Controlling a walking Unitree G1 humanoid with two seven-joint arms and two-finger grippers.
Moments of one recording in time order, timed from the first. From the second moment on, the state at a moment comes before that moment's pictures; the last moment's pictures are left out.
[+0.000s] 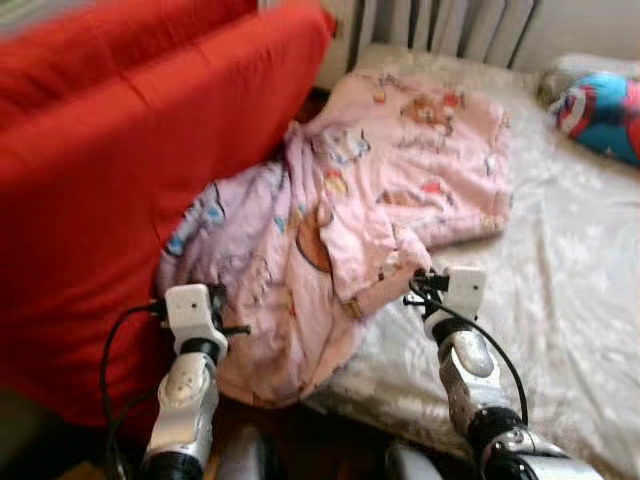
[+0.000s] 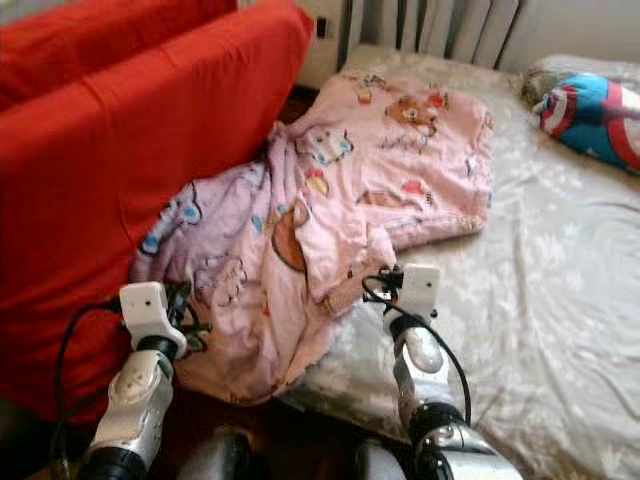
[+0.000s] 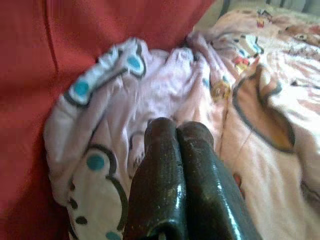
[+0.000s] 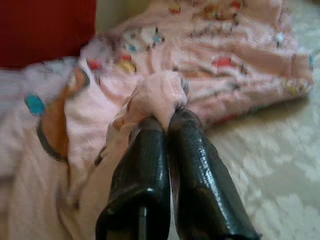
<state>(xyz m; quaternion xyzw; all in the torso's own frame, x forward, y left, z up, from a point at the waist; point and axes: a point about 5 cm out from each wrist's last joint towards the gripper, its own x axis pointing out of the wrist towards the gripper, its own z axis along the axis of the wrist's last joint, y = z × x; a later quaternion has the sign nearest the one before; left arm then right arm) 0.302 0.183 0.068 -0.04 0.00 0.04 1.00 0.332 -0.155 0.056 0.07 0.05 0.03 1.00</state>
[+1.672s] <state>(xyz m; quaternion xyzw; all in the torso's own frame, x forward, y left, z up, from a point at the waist) 0.293 0.187 0.036 -0.01 0.06 0.06 1.00 0.331 -0.151 0.052 0.08 0.06 0.00 1.00</state>
